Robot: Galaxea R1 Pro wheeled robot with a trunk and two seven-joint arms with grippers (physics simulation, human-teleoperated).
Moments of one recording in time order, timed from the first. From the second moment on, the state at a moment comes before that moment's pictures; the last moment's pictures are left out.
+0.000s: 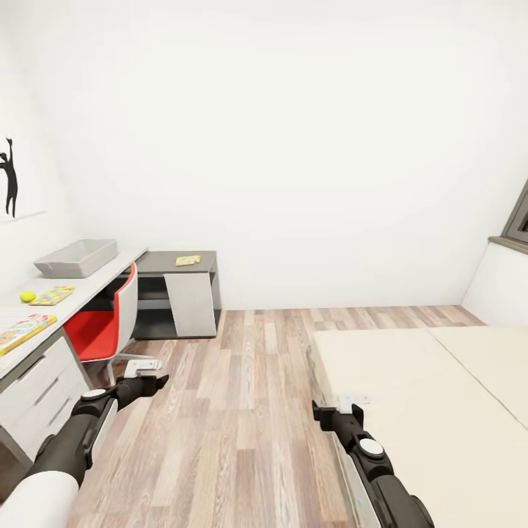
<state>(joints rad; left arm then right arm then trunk) -0.57 0.16 0.20 -0.86 -0.09 0.37 -0.31 -0.30 0.09 0.04 -1.09 0.02 0.25 -0.05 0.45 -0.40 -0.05</state>
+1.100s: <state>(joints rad) -0.57 0.15 0.20 -0.86 -0.10 0.37 -0.31 -0.30 0.10 0.04 -1.09 0.02 0.25 -0.05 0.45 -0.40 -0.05</state>
